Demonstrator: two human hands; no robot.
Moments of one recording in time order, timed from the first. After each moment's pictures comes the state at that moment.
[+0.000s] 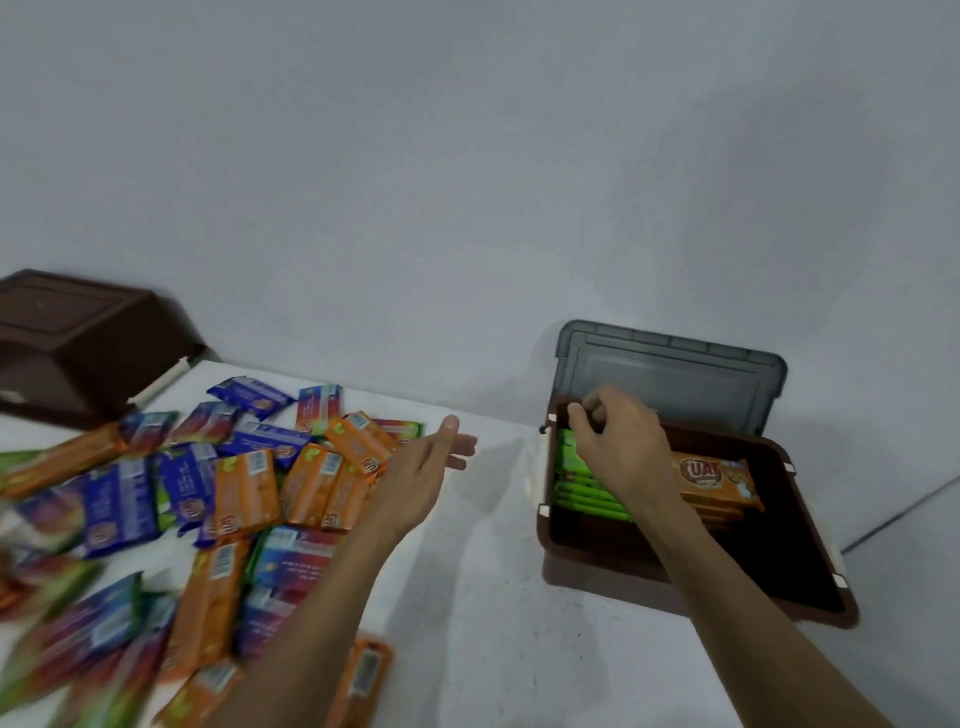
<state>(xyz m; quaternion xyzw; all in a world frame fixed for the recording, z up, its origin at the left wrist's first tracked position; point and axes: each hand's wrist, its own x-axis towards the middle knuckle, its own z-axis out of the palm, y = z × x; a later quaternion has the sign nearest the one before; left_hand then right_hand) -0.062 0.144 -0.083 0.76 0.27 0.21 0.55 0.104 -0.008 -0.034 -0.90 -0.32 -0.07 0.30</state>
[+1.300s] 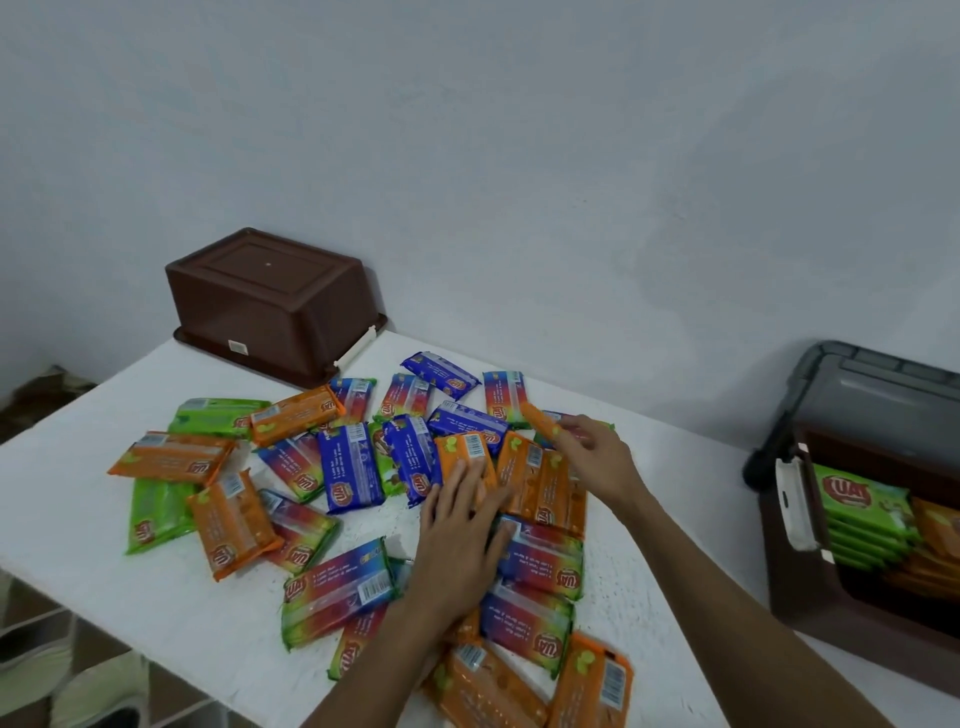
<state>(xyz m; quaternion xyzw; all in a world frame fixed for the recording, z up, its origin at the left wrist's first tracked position) -0.243 0.249 -0.180 0.92 0.32 0.12 0.20 -0.047 0.196 -0.107 -0.82 -0.32 0.25 0.40</state>
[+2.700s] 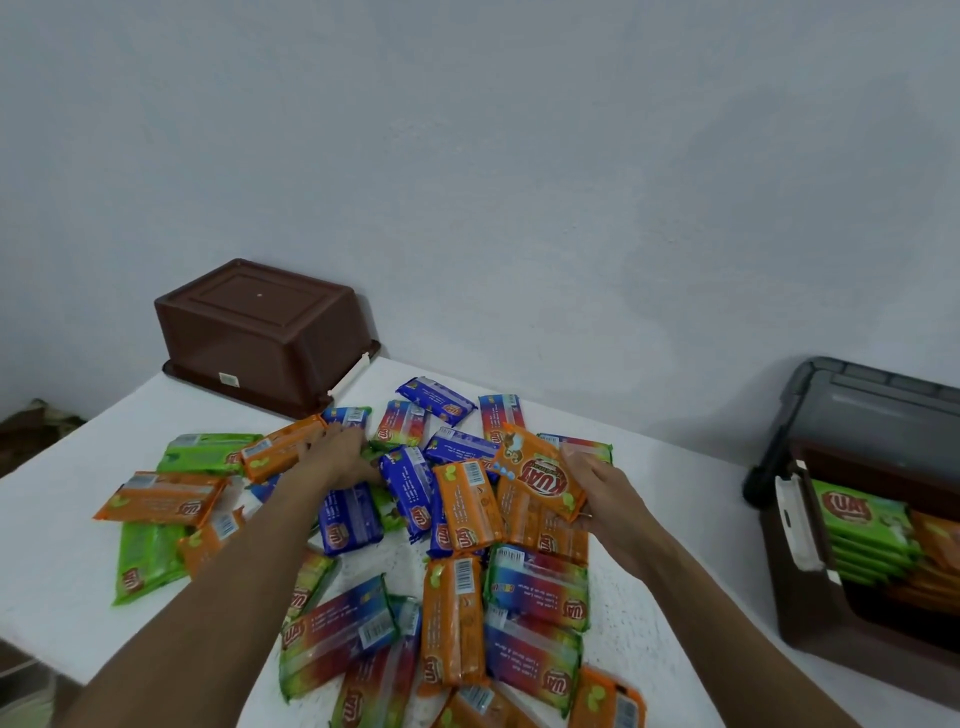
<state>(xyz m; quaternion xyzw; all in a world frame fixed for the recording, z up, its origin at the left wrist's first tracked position) -0.268 0.442 -0.122 0.84 0.49 -0.13 0.19 -0.070 0.179 -0.088 -0.68 -0.22 0.42 0.56</state>
